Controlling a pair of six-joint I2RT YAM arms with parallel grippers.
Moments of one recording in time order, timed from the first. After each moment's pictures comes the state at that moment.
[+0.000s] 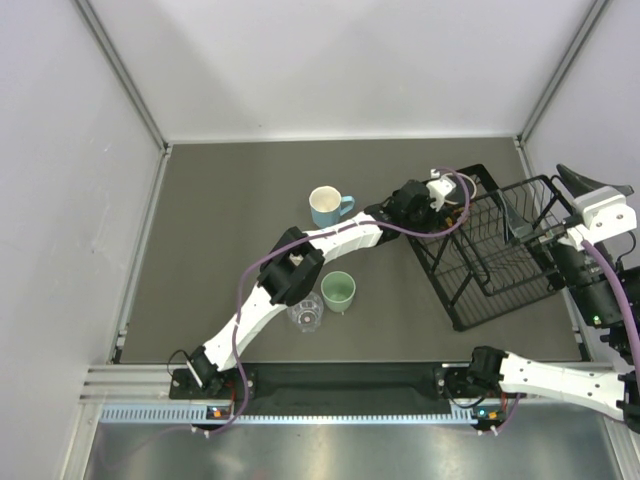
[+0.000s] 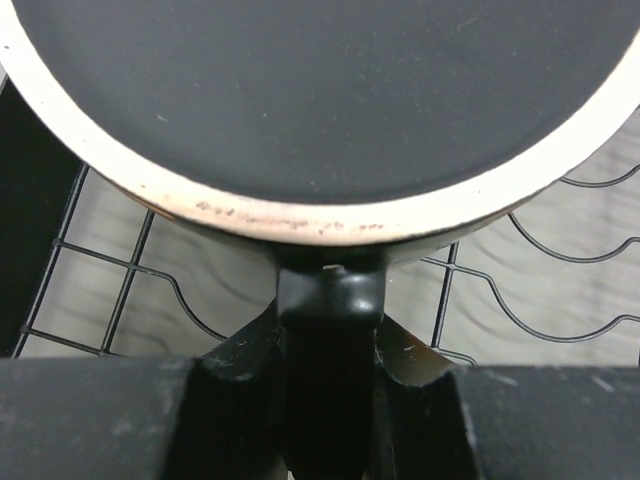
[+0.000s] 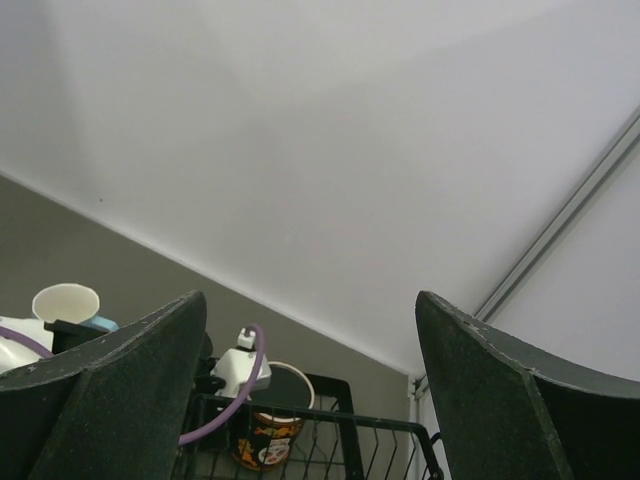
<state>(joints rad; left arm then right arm) -0.91 2.56 2.16 -0.07 0.09 -0.05 1.16 0.54 1.30 -0.33 0.76 -0.71</state>
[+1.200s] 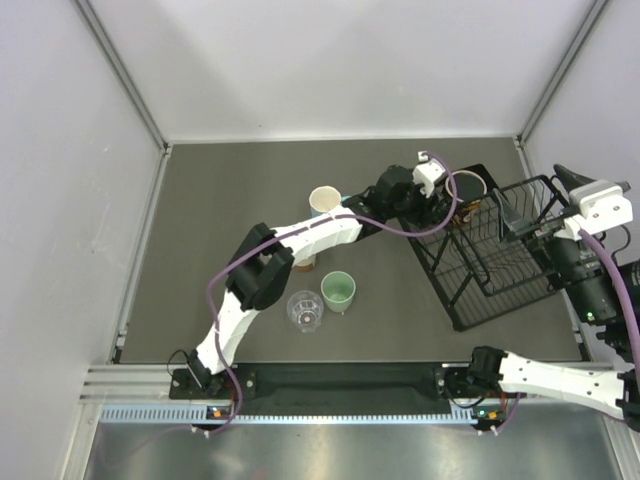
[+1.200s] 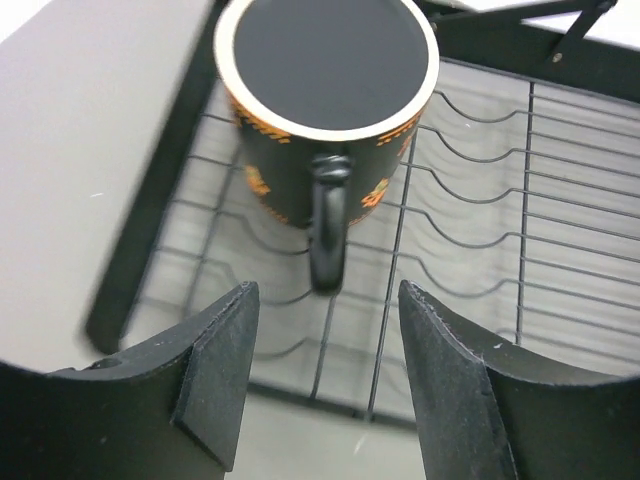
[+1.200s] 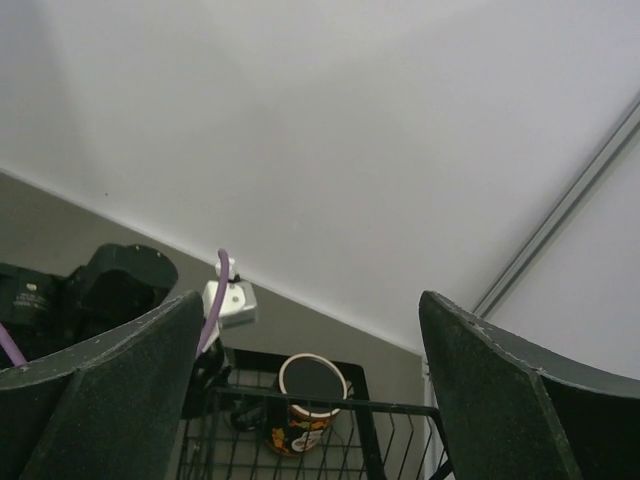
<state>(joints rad) -0.89 2.27 1.89 0.04 0.14 -0.03 1.16 0.56 1.31 -0.35 0.80 -0.65</state>
